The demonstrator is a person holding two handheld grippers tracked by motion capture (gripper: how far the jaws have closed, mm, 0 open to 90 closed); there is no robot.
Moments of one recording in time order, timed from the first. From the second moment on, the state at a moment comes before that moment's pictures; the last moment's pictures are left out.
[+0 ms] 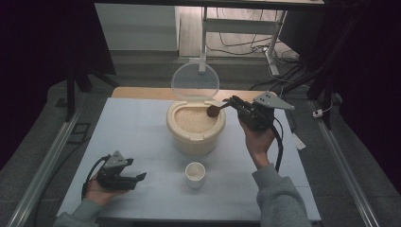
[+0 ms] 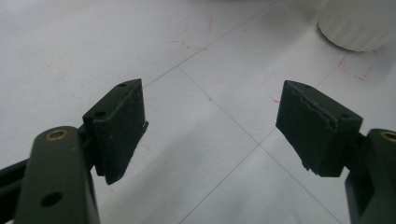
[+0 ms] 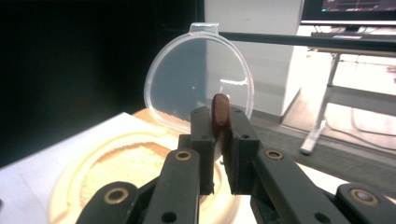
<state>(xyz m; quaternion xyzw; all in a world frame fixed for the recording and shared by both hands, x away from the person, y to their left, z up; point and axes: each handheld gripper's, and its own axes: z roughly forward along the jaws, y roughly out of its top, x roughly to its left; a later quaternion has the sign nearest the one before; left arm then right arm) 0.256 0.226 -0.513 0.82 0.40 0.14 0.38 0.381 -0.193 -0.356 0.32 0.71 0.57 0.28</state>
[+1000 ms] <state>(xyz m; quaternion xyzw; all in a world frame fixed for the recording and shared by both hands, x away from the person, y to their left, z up) 0.256 0.225 -0.514 0.83 0.40 0.14 0.37 0.405 -0.197 -0.395 0.47 0.62 0.62 0.04</state>
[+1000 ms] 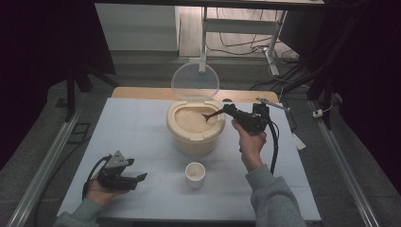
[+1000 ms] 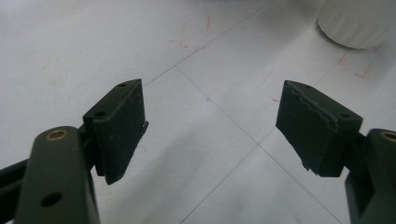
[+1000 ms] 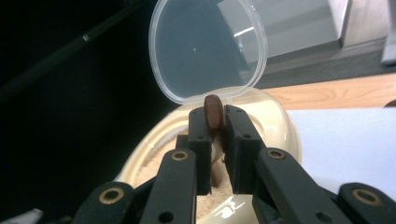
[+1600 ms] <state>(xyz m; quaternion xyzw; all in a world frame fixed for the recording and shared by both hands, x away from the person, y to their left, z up) 0.256 0.225 -0.514 0.83 0.40 0.14 0.37 0.412 -0.214 -0.411 0.52 0.56 0.65 -0.05</state>
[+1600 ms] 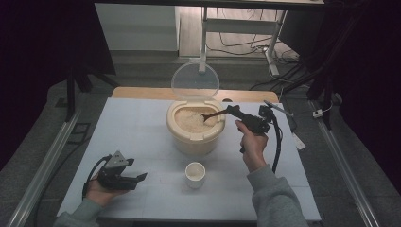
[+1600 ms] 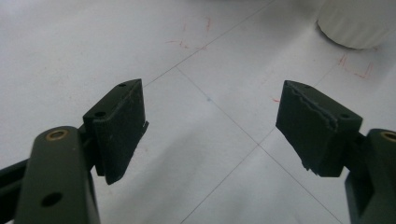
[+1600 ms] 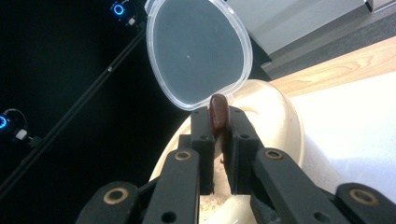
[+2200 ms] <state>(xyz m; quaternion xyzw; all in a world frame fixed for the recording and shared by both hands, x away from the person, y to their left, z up) 0.256 0.225 -0.514 0.83 0.40 0.14 0.37 0.411 -0.224 -0.413 0.53 0.52 0.66 -0.08</state>
